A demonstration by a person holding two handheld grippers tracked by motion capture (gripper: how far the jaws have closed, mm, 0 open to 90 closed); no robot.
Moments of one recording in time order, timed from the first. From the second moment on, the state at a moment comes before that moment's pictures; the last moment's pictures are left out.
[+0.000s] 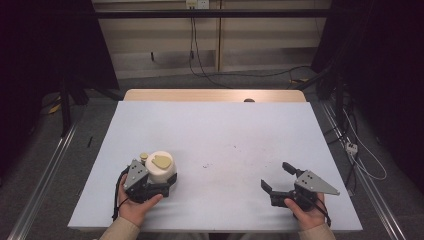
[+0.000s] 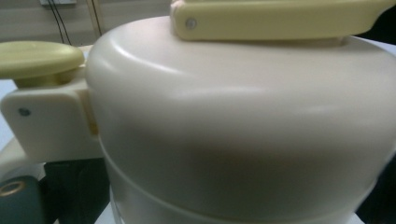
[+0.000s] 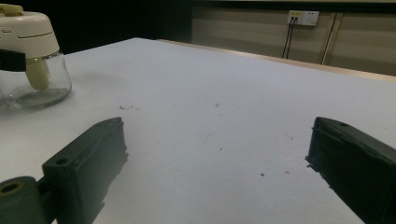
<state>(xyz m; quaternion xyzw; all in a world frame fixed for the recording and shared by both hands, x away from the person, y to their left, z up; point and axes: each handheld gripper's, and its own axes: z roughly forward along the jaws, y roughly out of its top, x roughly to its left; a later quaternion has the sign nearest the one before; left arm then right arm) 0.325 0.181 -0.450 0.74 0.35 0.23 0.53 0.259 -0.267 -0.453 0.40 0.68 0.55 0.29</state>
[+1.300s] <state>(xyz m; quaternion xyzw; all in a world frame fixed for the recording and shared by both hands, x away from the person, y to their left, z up) 0.343 0.164 -0.435 0.71 0.33 0.23 0.58 0.260 -0.266 -0.452 0.40 0.67 0.55 0.29</state>
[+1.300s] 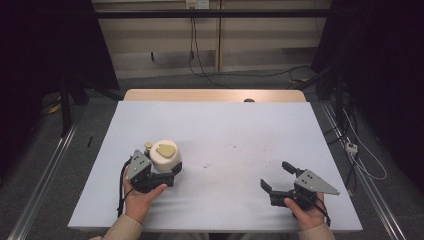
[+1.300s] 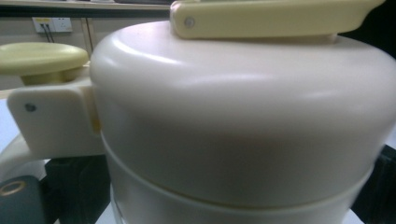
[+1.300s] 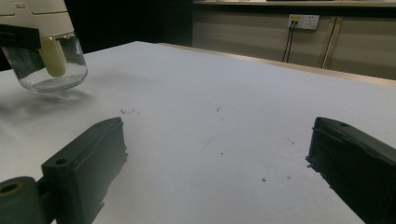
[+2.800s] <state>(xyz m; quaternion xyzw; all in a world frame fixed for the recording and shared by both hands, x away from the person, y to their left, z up) 0.368 0.115 -0.431 0.72 0.31 0.22 0.58 0.262 -0.266 -0.452 0.41 0.66 0.55 0.29</state>
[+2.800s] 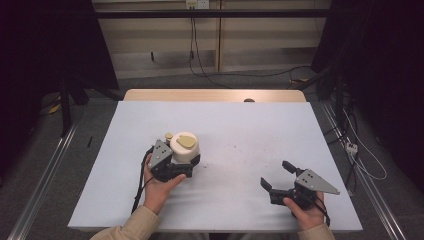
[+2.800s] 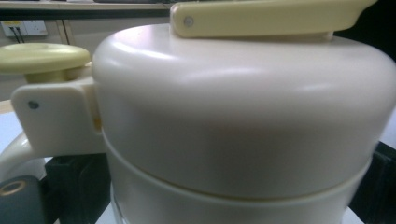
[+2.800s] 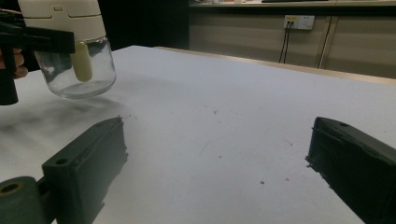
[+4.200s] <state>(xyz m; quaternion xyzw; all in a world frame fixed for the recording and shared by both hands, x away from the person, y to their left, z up) 0.388 0.089 -0.429 0.72 0.31 0.20 0.58 0.262 -0.265 -0.451 0.41 0.66 0.55 0.29</state>
